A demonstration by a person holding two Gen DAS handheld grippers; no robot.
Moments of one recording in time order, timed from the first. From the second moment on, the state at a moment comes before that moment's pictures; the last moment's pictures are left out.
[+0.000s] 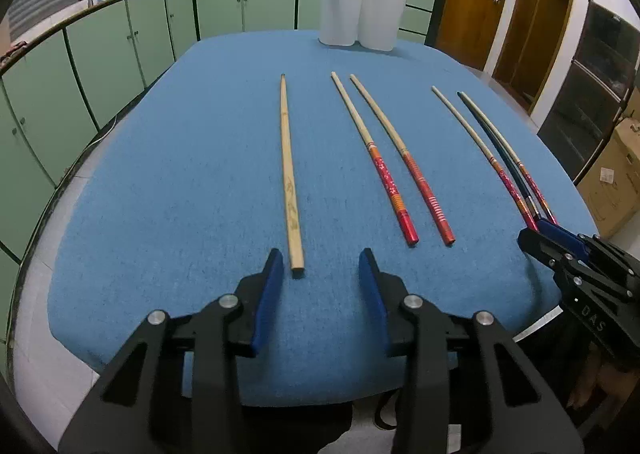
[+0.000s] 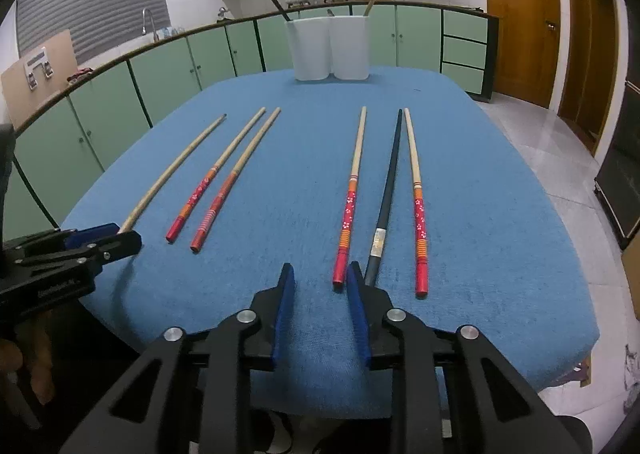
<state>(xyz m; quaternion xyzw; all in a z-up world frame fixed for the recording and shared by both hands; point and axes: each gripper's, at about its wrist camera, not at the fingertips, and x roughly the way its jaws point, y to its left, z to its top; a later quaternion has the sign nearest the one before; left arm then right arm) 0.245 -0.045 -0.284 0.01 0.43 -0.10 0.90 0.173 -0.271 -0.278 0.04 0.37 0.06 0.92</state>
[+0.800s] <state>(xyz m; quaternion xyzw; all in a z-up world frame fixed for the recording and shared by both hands) 0.229 -0.033 -0.252 -0.01 0.40 -0.09 0.91 0.157 -0.272 -0.249 0.04 0.34 0.07 0.94</state>
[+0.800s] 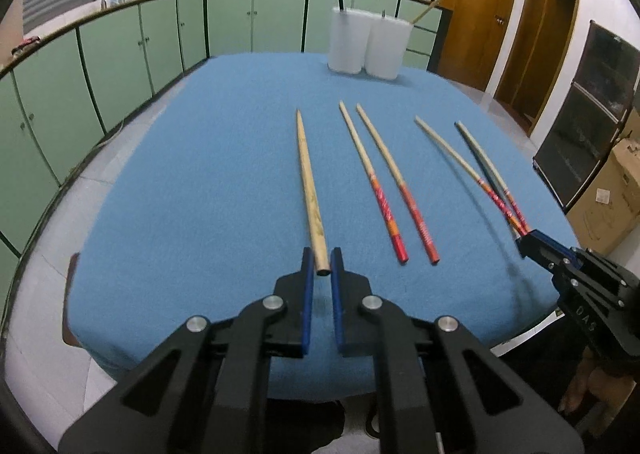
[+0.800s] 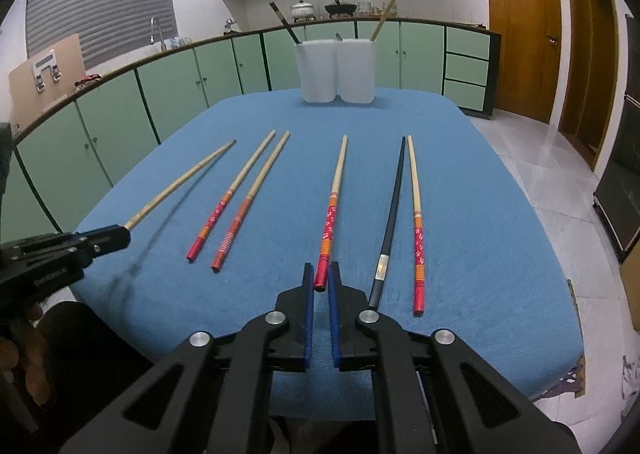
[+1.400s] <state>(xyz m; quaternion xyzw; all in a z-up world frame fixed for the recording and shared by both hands) 0.221 -0.018 -0.152 0.00 0.31 -0.10 0.95 0.145 -0.277 -0.167 0.04 0.26 0.08 0.96</state>
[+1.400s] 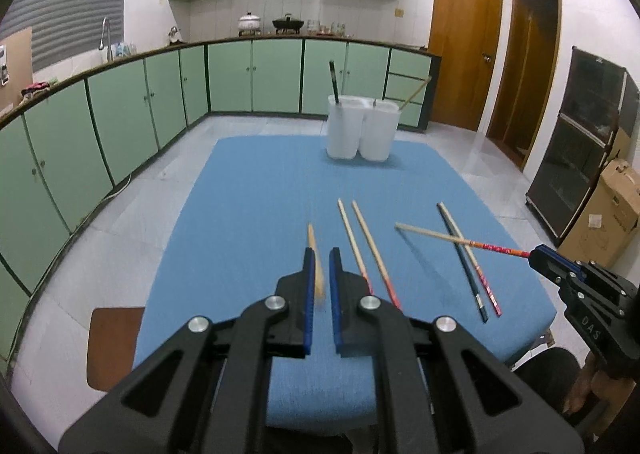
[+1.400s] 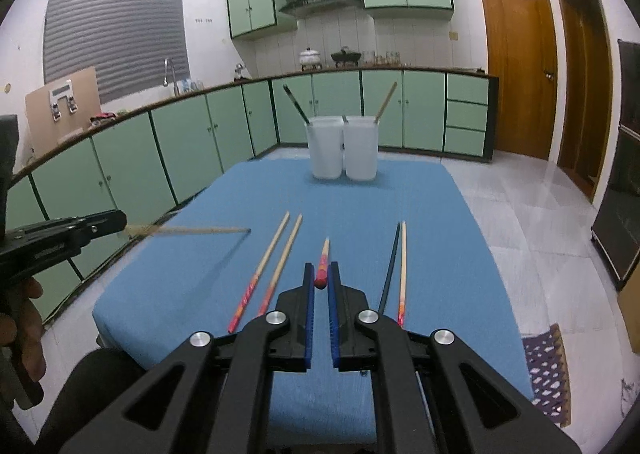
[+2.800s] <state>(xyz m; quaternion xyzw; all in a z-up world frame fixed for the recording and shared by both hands) 0.221 0.011 -0.282 0.00 0.43 -0.03 0.90 0.170 -0.283 -0.160 0.06 0.25 0.09 0.96</state>
